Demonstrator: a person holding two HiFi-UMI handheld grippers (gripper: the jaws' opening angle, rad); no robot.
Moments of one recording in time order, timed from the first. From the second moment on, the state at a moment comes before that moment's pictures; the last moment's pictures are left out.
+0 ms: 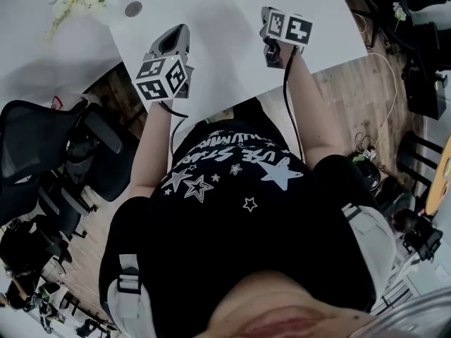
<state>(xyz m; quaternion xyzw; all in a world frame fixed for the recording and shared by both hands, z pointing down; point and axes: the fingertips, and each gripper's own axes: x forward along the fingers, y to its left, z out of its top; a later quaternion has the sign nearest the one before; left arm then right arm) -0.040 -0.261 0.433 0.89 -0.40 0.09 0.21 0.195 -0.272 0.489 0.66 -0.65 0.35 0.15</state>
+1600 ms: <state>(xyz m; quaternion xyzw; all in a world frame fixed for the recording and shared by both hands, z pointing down) -0.085 -0.054 0.404 0.92 -0.32 0.08 0.21 0.085 -0.007 0.451 0.66 -0.66 0.35 0.11</state>
